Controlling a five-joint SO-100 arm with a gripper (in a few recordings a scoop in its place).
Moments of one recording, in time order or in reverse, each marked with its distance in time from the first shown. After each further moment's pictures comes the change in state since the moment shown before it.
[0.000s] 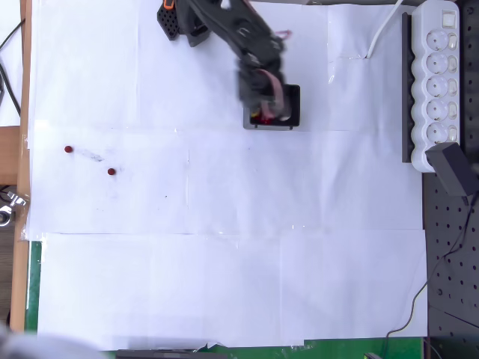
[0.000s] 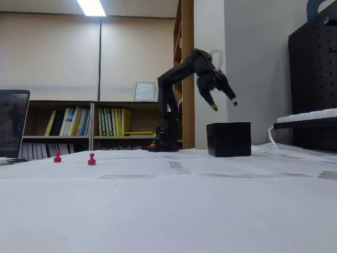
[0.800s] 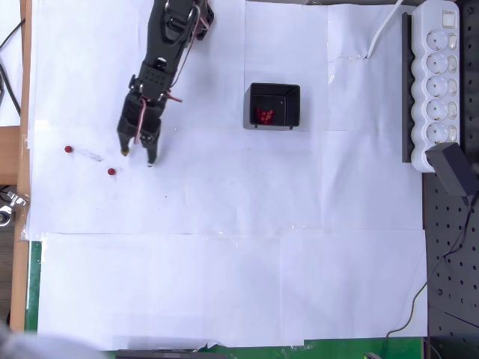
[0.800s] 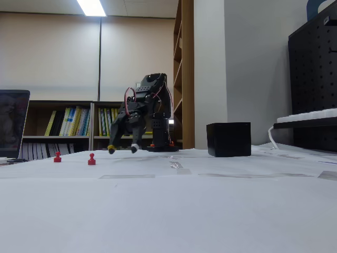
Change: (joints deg) arm 39.7 30.7 -30.1 -74.7 31.6
